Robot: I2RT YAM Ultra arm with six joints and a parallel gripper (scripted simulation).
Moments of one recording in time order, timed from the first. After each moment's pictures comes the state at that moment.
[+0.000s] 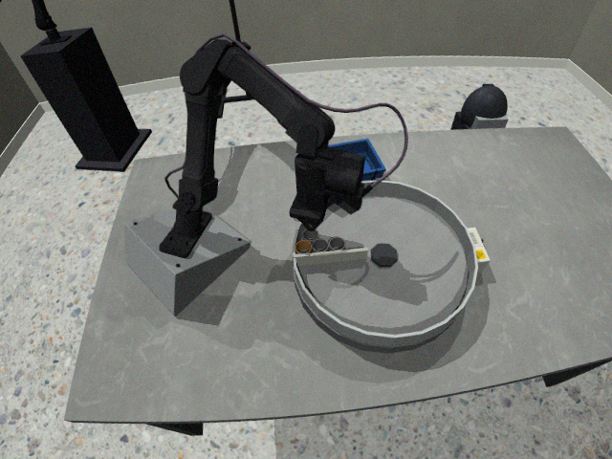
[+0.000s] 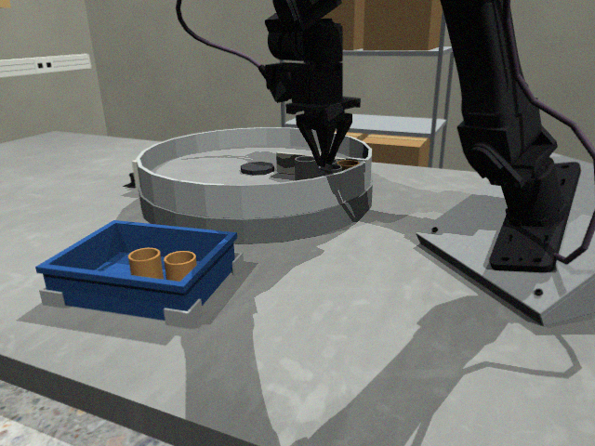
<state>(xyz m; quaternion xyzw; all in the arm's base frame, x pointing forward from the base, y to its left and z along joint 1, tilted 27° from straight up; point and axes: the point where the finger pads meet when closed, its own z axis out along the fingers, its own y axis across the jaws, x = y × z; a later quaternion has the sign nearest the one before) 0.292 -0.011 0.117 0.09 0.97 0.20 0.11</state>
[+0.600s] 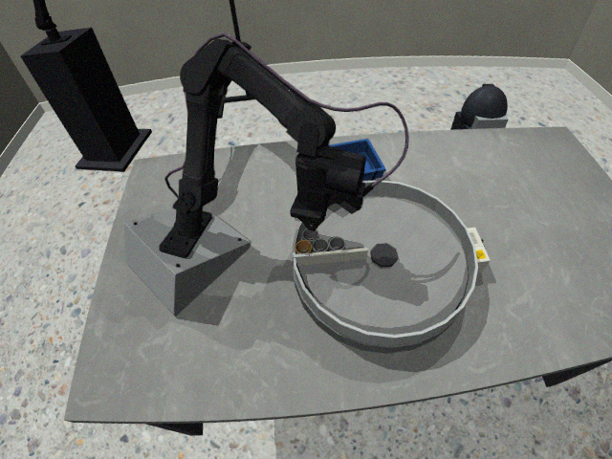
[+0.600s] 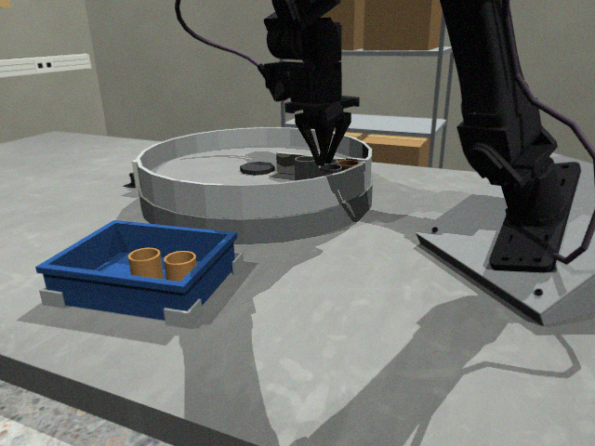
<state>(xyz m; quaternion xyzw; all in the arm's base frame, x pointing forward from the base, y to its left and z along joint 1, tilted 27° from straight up) 0.293 -0.011 0.119 0.09 0.97 0.20 0.11</state>
